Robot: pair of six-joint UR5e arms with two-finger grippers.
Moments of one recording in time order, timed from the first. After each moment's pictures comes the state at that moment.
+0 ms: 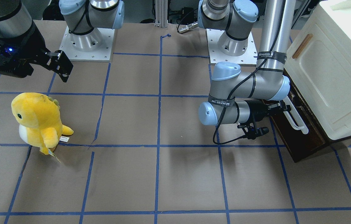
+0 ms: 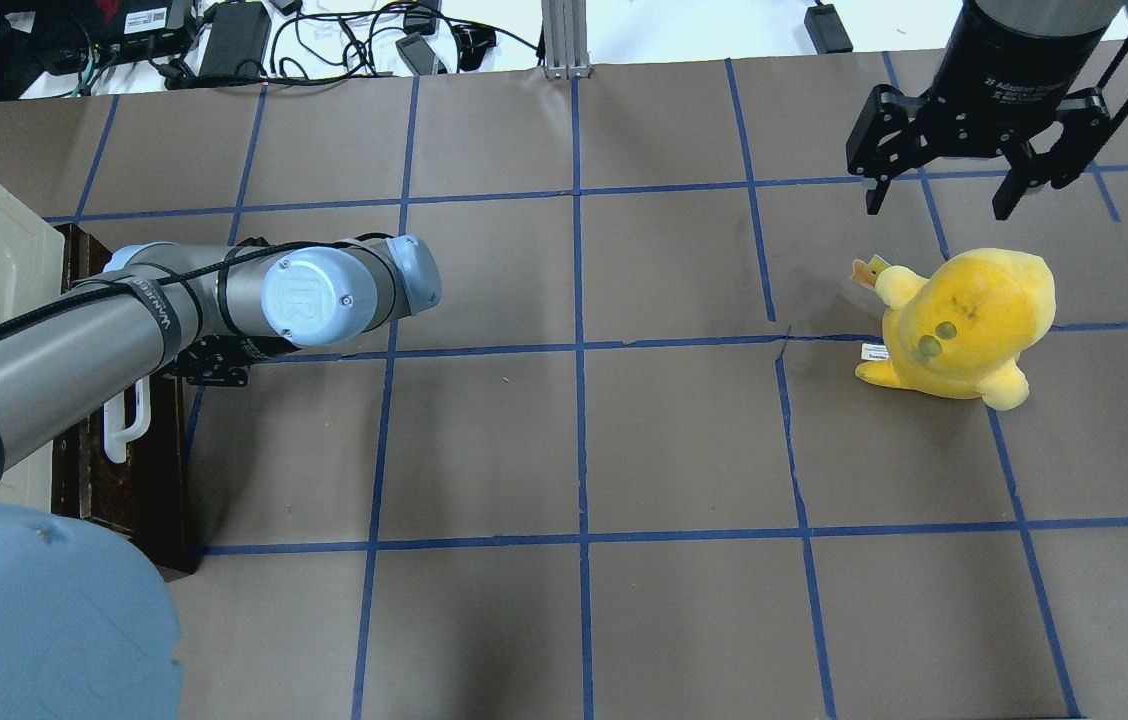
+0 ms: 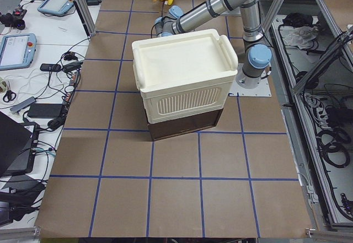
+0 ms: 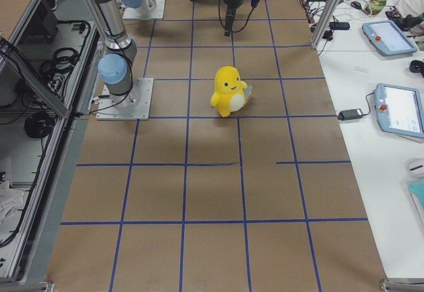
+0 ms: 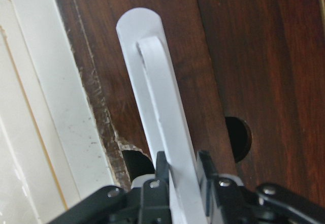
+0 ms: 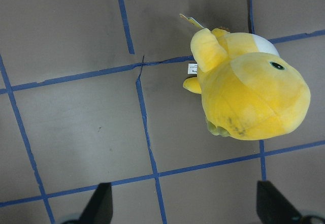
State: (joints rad) left arm -1.68 -2.03 -1.83 -1.81 2.81 -0.75; right arm 1.51 -1.53 1.48 -1.44 -1.63 0.11
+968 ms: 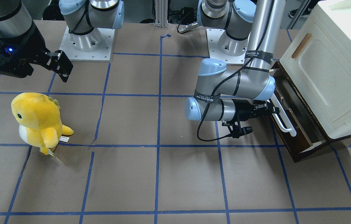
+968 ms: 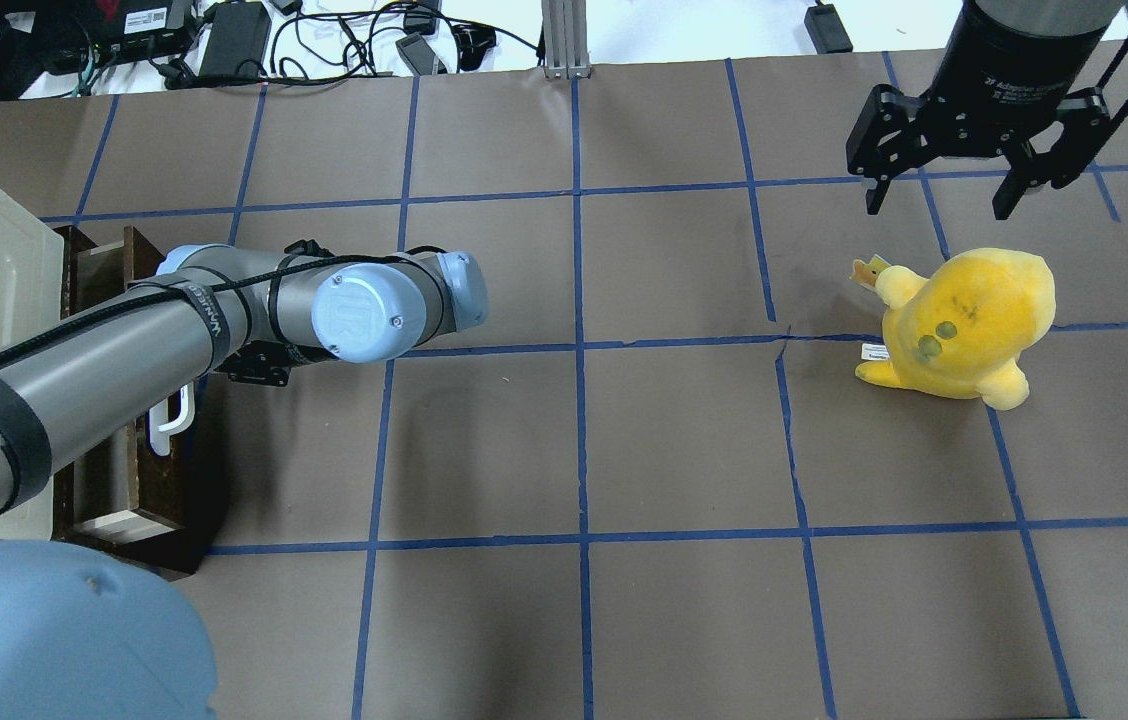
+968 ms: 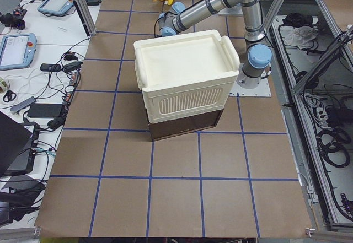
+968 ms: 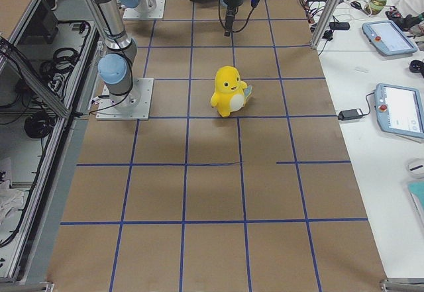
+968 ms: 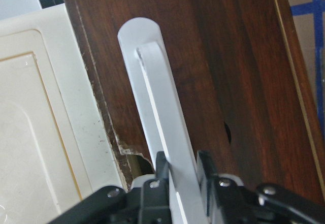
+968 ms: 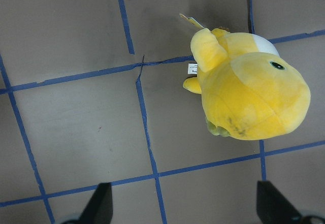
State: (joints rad) left arm -1.76 -2.03 -1.83 -1.81 2.81 -0.75; right arm 1.51 -1.53 1.48 -1.44 -1.63 0.11
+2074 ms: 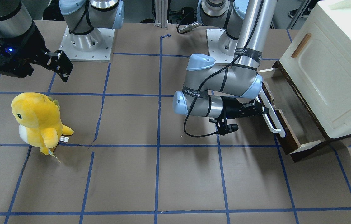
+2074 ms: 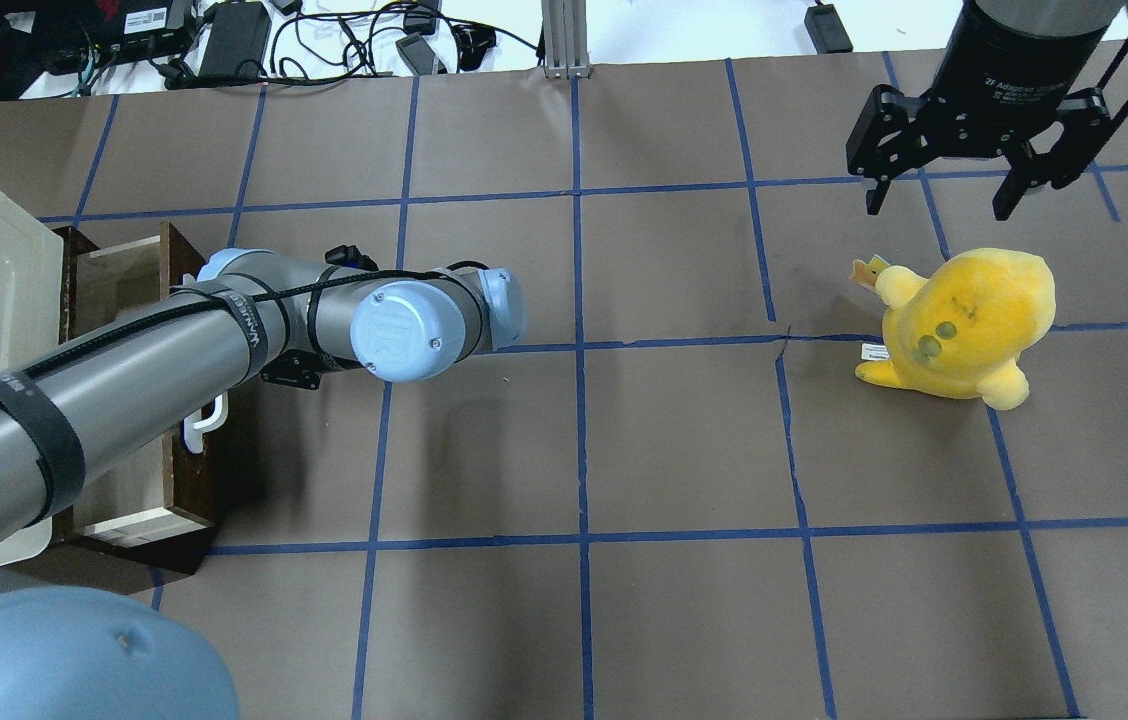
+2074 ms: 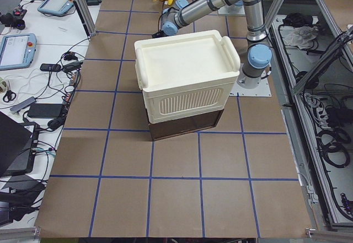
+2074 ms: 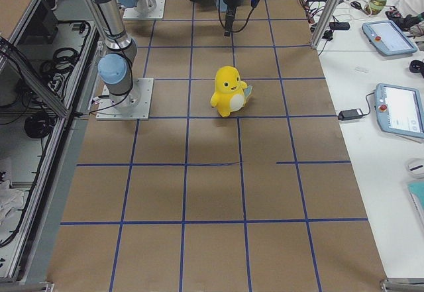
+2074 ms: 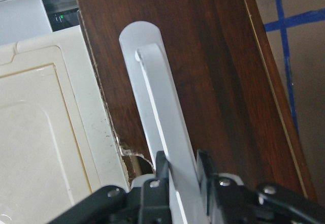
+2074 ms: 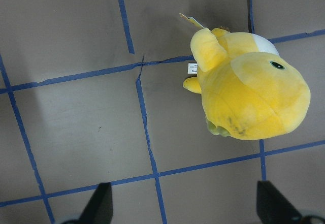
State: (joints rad) left arm -1.83 -2.04 -1.83 -1.80 2.81 -0.74; right arm 1.51 -1.53 1.48 -1.44 -1.63 0.11
